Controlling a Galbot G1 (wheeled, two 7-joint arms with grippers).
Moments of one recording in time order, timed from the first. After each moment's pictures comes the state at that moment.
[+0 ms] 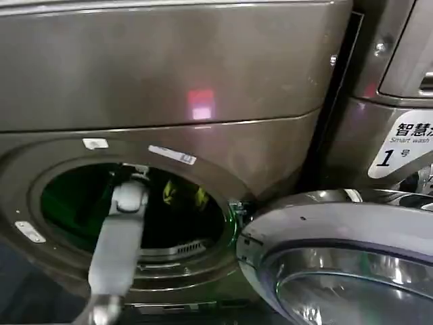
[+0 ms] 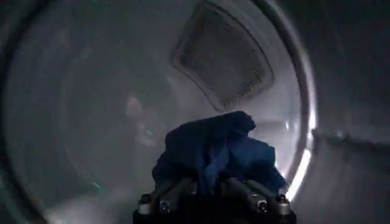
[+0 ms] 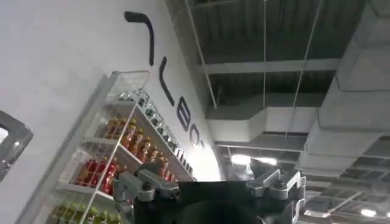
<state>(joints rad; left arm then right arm) 0.58 -1.43 -0.49 -1.29 0.11 0.14 0.18 -1.78 1.01 2.38 1.91 0.62 -0.18 -0.01</state>
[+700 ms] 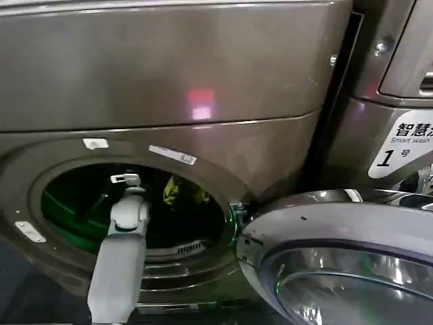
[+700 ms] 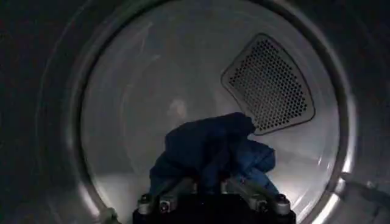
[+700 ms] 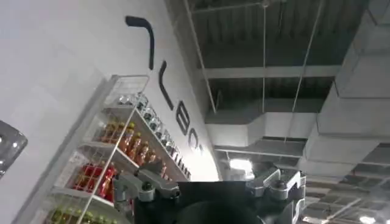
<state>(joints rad) 0.69 -1.45 -0.52 -1.44 -0.02 0.15 0.04 -1.80 1.00 2.41 1.91 0.62 -0.19 -0.02</state>
